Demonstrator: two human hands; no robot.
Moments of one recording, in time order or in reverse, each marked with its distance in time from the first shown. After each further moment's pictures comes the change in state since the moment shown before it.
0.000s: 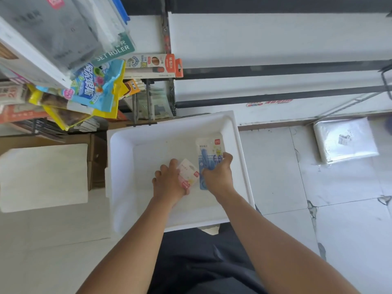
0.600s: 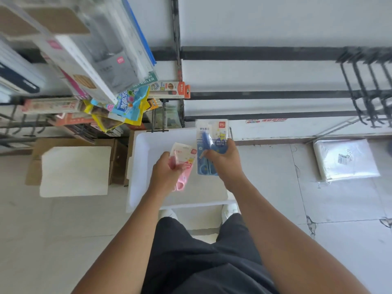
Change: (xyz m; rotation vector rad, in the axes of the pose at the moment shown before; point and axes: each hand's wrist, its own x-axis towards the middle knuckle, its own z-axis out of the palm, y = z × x) left_hand -0.094 0.031 -0.107 -0.799 0.169 -0.033; right_hand -0.079 -0.081 -0.076 0.322 -0.172 -0.250
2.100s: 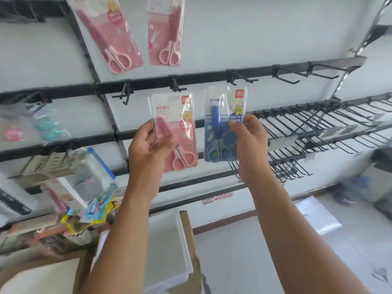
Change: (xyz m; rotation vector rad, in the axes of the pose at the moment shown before) left_hand -0.231 0.333 0.000 -0.627 -0.040 0.837; right_hand -0.201 -0.256 -0.214 0.413 0.288 -0.766
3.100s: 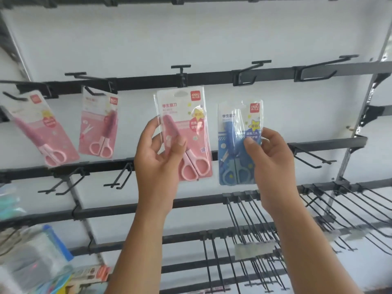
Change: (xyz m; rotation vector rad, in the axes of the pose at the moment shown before) left_hand 0.110 0.052 0.243 -0.072 0.139 0.418; right_hand 0.205 -0.104 -0.120 0.075 -0.164 -0.241
